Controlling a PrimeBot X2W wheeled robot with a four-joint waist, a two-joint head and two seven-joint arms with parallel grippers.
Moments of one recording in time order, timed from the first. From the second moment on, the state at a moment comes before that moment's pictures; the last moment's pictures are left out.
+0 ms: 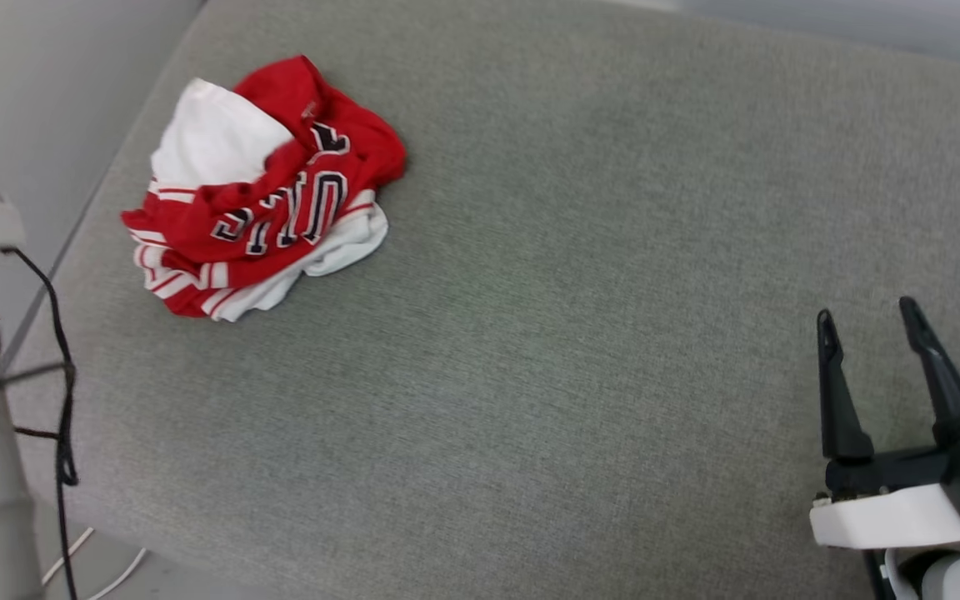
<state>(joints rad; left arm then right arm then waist) -0.66 0.30 0.29 0.24 -0.23 -0.12 -0.26 -0.03 -0.05 -0.07 -0.10 -0.07 0.13 -0.26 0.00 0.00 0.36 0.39</state>
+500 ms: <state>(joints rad) -0.89 0.64 -0.11 0.41 -0.61 -0.13 0.16 -0.11 -0.05 -0.09 -0.17 -0.11 0.13 -0.26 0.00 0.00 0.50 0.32</state>
